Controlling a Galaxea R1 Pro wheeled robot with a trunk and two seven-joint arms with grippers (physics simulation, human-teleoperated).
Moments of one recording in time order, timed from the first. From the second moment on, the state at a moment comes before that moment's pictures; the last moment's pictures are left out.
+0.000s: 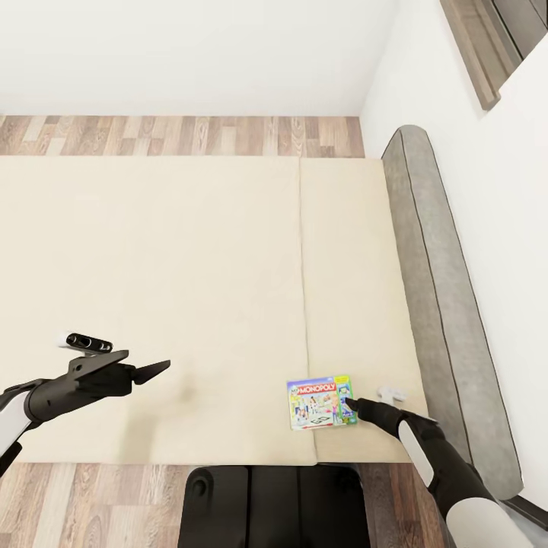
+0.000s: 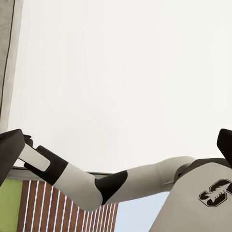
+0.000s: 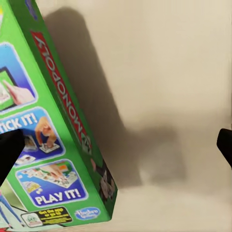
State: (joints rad) left arm -0.42 0.58 -0.12 -1.43 1.32 1.03 -1.14; right arm -0.54 -0.10 -0.03 -0.83 -0.31 0.45 0.17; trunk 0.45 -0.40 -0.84
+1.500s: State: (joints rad) left arm -0.42 0.58 -0.12 -1.43 1.32 1.03 -1.14; right arm -0.54 -0.11 -0.04 -0.83 -0.26 0.48 0.24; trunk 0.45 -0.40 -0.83
